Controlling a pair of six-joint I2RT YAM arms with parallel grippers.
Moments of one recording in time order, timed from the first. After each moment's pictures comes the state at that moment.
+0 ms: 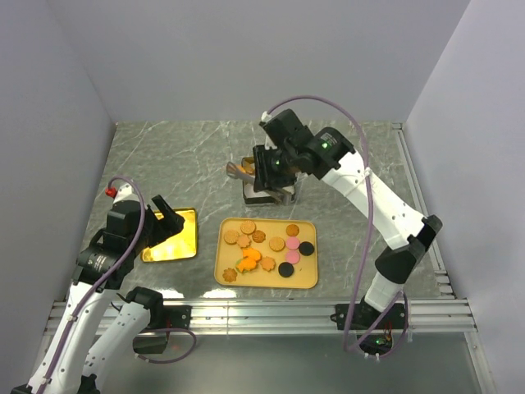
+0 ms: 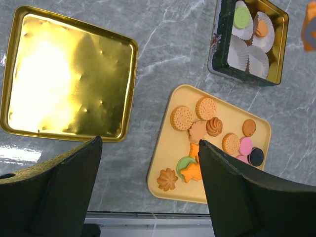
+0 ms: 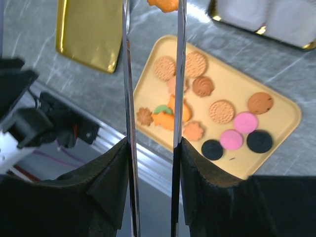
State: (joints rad) left arm -0.28 0.59 0.84 -0.88 -0.13 -0.69; right arm 0.82 1.69 1.99 -1.20 -0.04 0.51
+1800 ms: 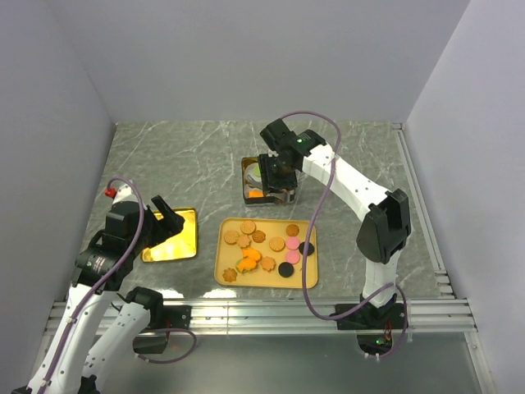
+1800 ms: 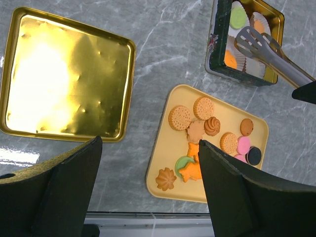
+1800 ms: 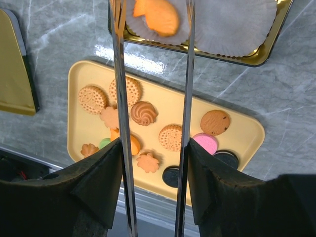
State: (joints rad) left arm -0.28 0.58 0.84 -0.88 -0.12 -0.69; right arm 0.66 1.89 1.82 -1.08 -0.01 0.47
